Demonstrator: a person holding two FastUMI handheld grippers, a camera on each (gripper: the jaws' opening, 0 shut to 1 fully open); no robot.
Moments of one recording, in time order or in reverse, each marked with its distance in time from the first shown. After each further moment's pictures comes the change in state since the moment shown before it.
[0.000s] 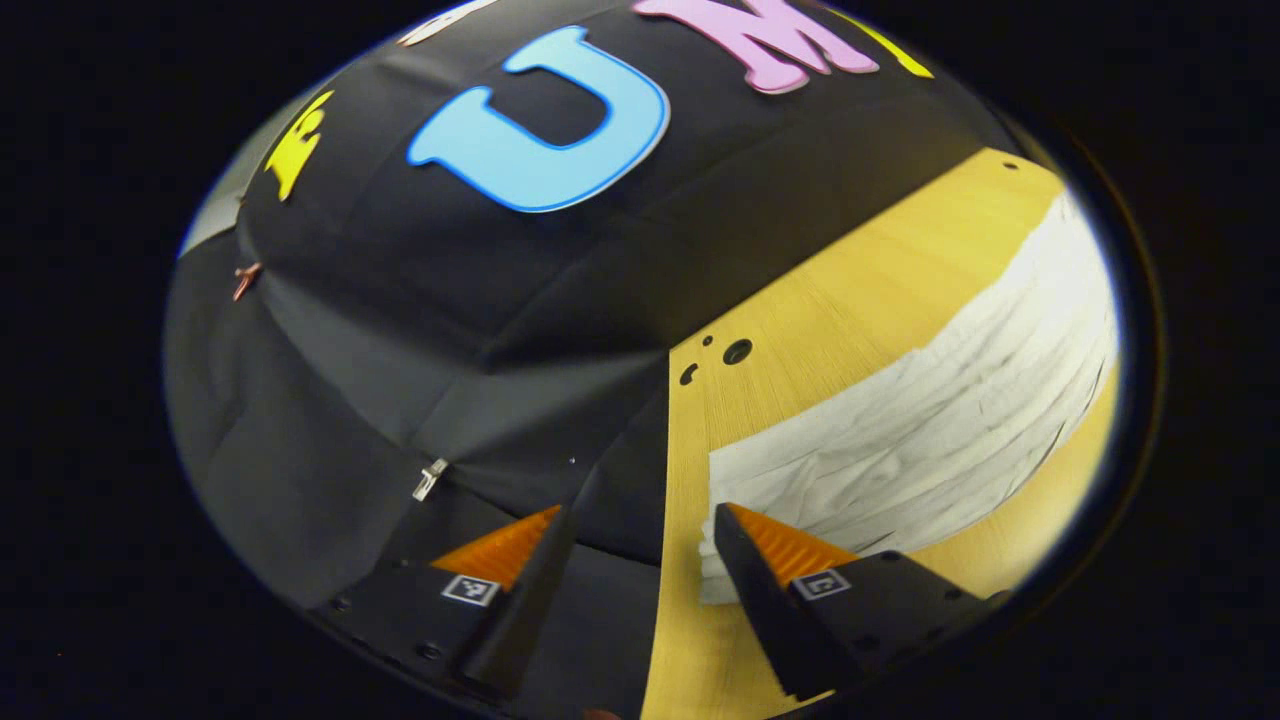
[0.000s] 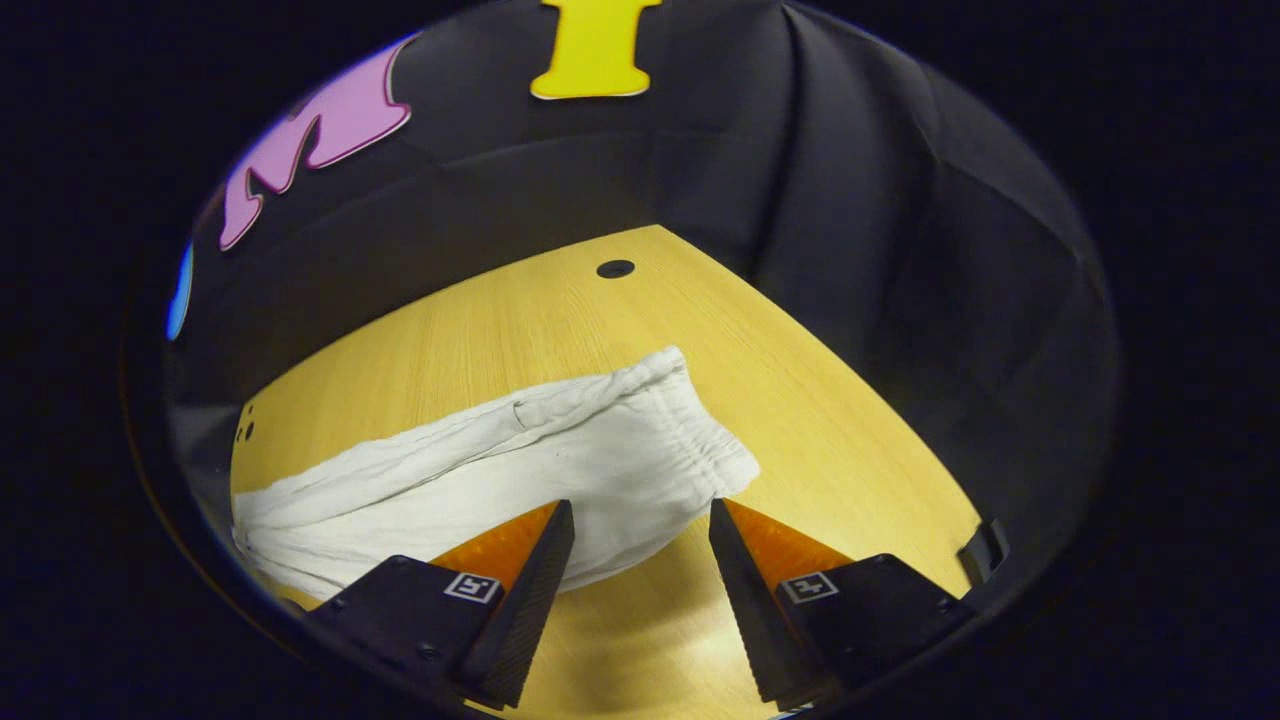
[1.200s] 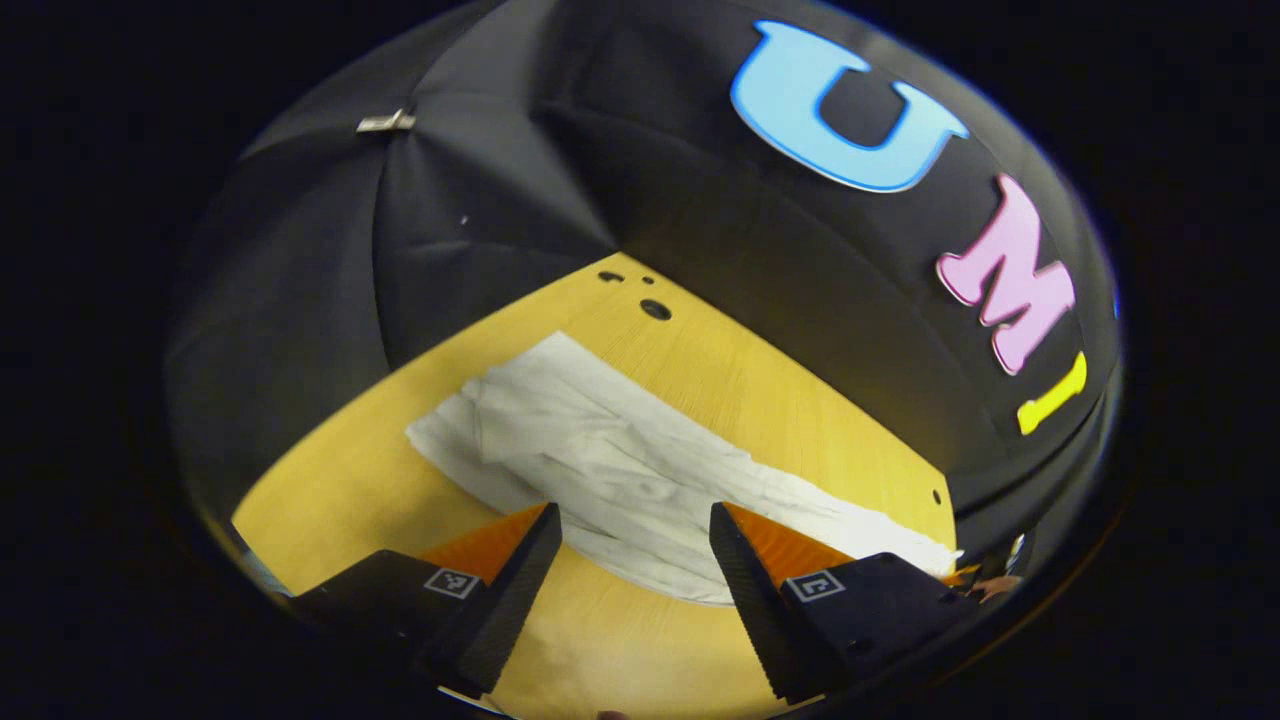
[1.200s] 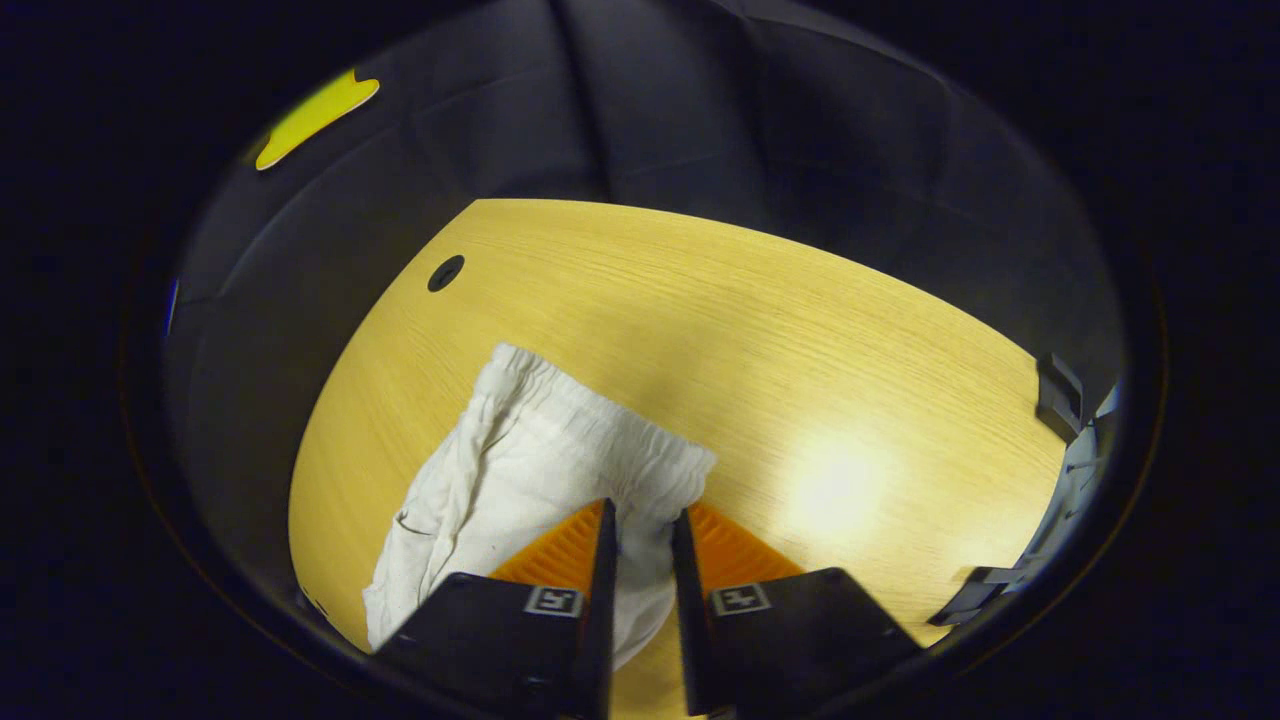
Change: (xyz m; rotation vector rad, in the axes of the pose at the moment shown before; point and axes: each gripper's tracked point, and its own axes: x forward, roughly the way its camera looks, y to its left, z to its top) left arm -0.025 -0.122 -0.031 -1.102 0.291 -0.455; right arm 0.067 -0.028 -0.003 0.497 0.163 -0.177
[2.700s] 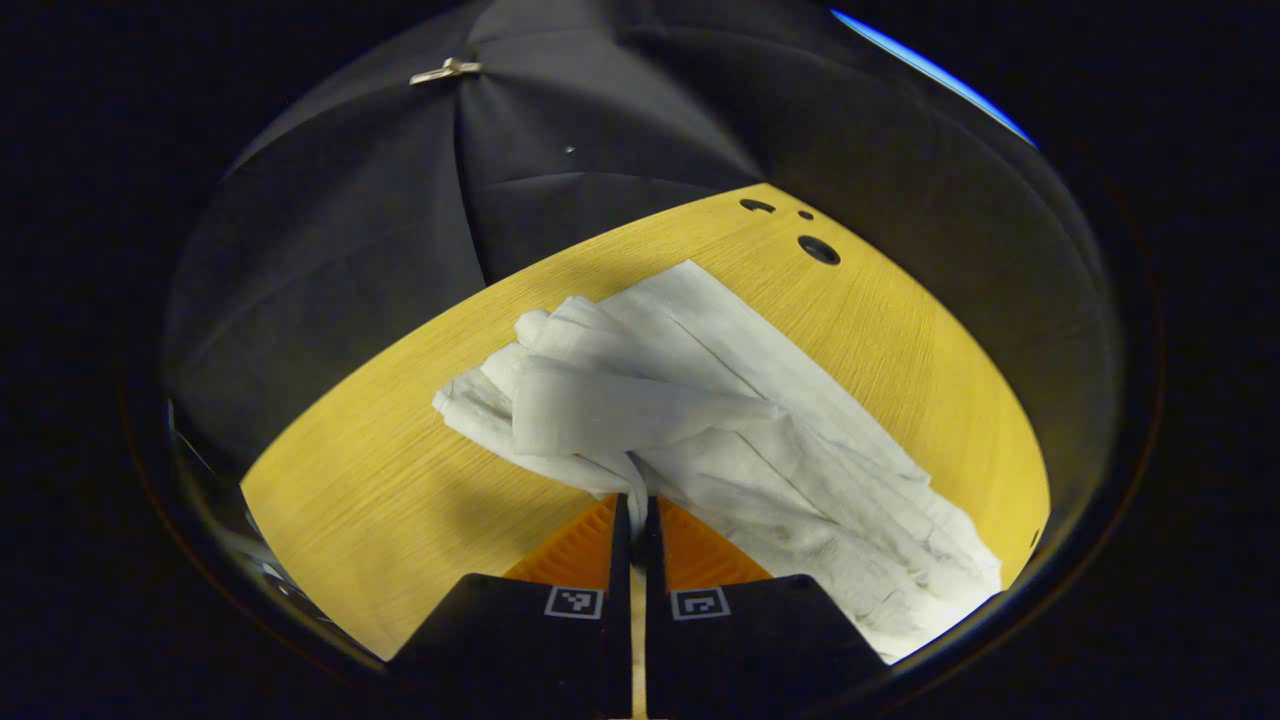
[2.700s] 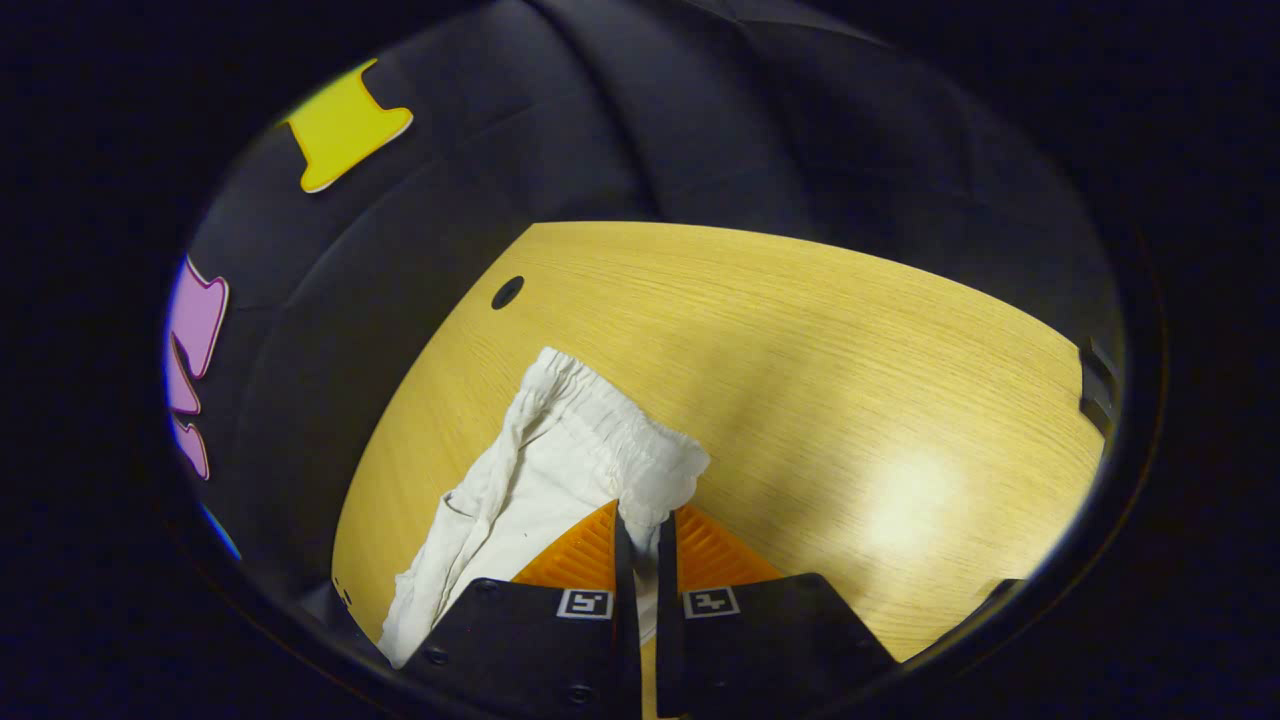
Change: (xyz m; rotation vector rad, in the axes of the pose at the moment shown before) left arm 0.093 0.054 -0.004 -0.087 0.113 0.401; right arm -0.014 0.008 0.004 -0.021 -0.122 0.248
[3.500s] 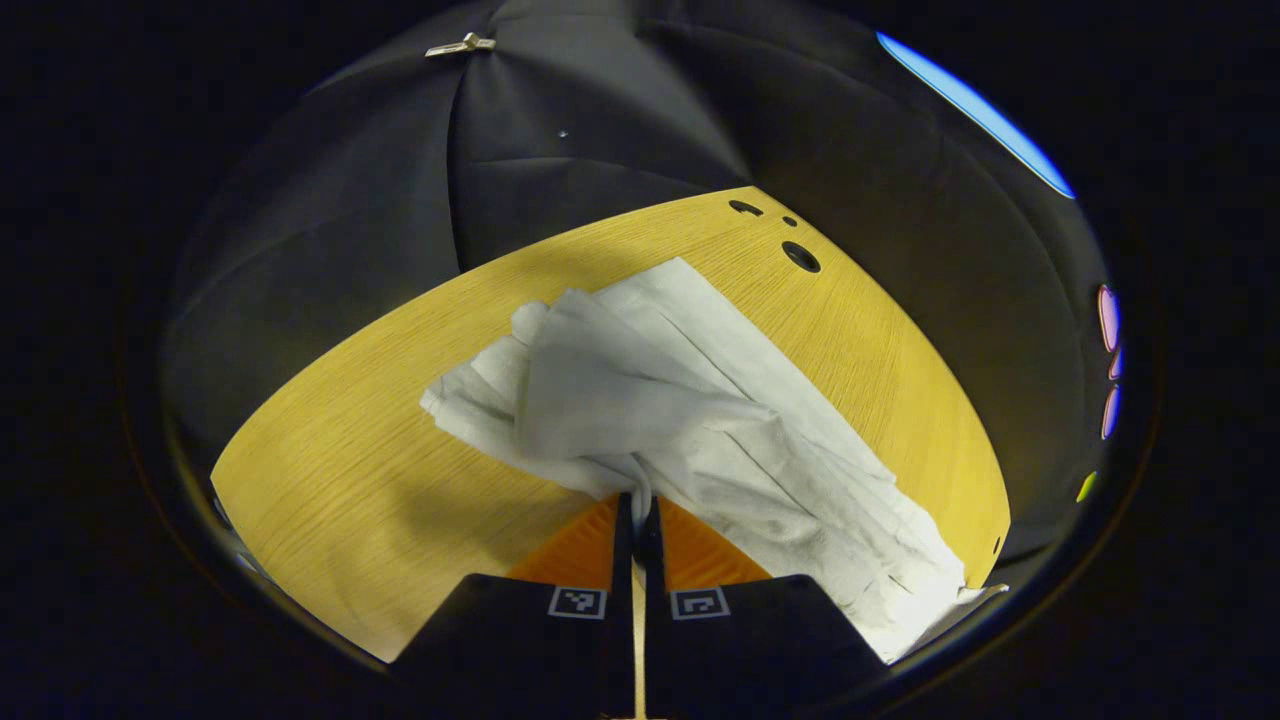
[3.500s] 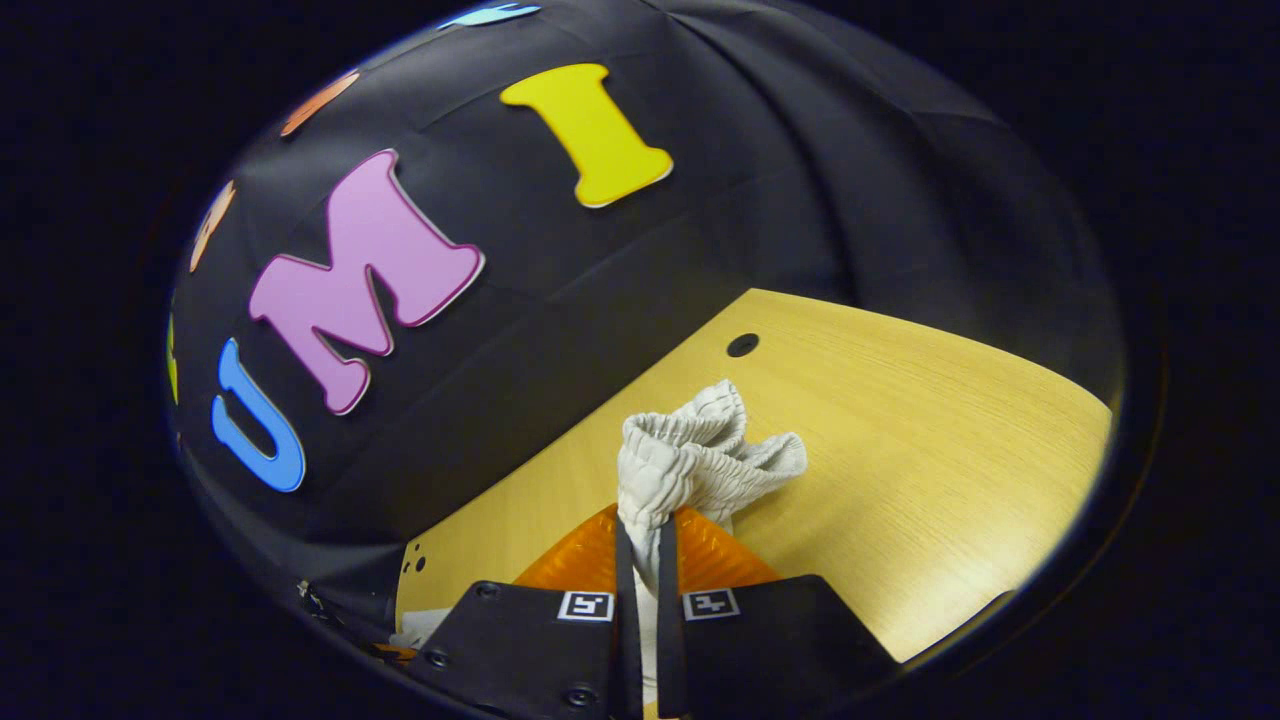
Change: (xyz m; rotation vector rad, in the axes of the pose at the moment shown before) left arm 0.000 0.001 -0.001 -0.021 0.030 -0.119; right arm -0.101 0.101 -0.007 -0.221 -0.175 0.451
